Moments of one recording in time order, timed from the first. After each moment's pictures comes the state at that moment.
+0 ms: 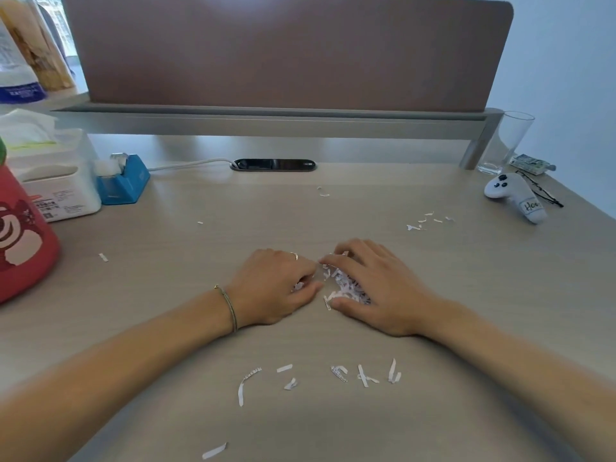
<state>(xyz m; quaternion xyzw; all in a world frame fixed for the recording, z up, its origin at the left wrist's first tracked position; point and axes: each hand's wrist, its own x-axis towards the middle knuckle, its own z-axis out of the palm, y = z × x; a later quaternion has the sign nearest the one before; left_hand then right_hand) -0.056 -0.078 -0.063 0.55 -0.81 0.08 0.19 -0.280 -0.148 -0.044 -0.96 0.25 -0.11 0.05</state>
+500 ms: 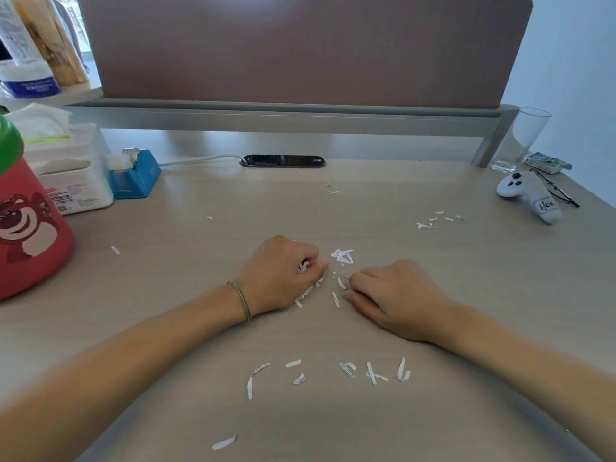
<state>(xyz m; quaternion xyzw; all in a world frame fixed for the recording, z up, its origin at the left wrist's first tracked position) -0.055 -0.088 -0.066 0.59 -0.75 0.02 0.29 -0.285 -0.145 -0.055 -0.97 0.18 -0.15 -0.08</state>
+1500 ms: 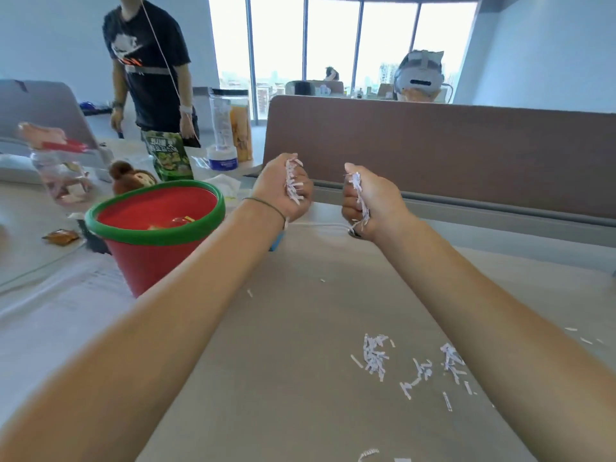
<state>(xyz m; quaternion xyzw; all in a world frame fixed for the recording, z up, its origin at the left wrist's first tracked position) 0.111 -0.082 0.125 0.27 -0.12 -0.55 0.78 -0.015 -0.161 0.117 -0.47 0.25 -0.34 0.78</state>
